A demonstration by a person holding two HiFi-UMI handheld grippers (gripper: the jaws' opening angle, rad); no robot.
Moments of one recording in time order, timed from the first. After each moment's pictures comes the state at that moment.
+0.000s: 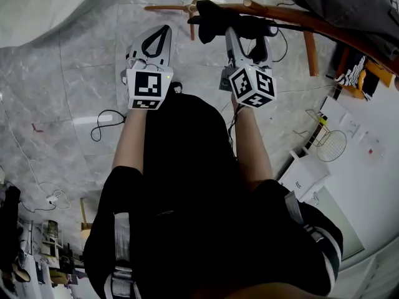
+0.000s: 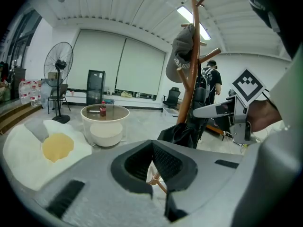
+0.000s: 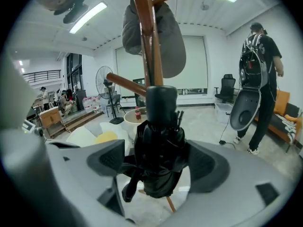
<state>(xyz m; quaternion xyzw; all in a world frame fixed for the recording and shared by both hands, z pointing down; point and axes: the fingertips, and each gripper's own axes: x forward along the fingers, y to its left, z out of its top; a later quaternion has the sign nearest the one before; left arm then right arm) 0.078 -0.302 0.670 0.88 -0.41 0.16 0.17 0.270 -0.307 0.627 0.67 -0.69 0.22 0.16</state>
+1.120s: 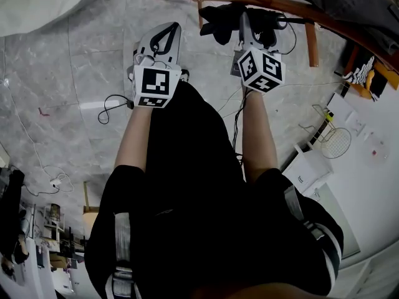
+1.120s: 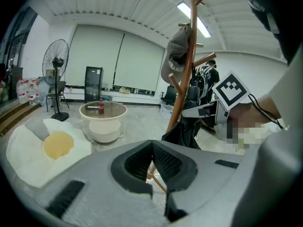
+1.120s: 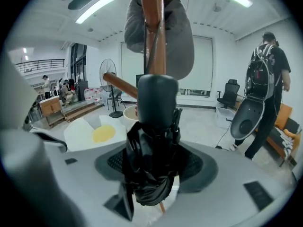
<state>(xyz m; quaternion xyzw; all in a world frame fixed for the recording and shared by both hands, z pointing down) 0.086 -0.279 0.640 0.88 -0.40 0.18 0.19 0.280 -0.320 0.614 0.66 -0.69 0.19 0.21</state>
